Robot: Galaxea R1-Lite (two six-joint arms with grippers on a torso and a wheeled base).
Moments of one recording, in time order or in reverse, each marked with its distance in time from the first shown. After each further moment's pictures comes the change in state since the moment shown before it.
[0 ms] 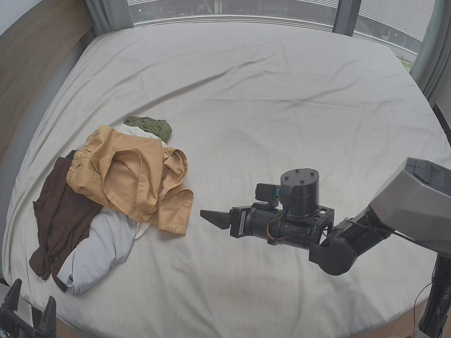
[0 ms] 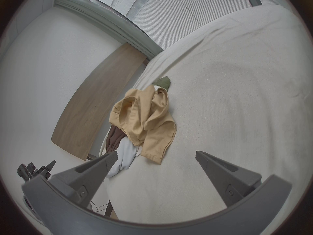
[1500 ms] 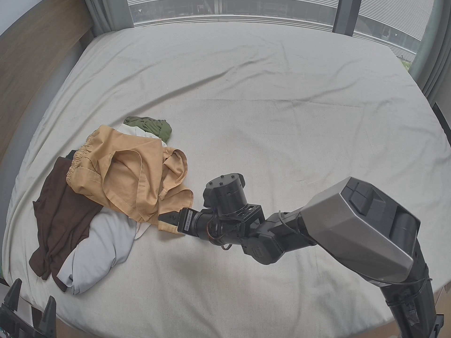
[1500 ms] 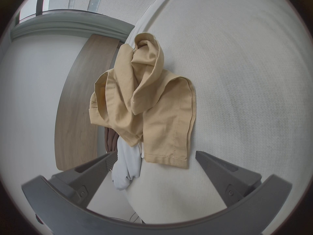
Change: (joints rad) left arm 0.000 0.000 0.000 -0.001 0.001 0.001; right arm 0.093 0.317 -0.630 0.465 0.000 0.355
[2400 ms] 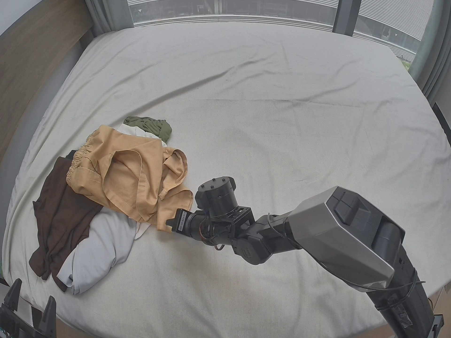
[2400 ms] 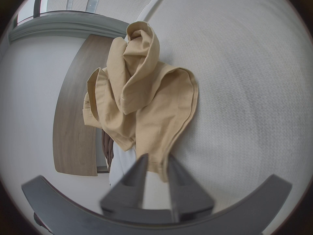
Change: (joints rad) left arm 0.000 0.000 0.000 0.000 0.000 -0.001; right arm 0.008 0.080 -0.113 0.026 -0.008 0.008
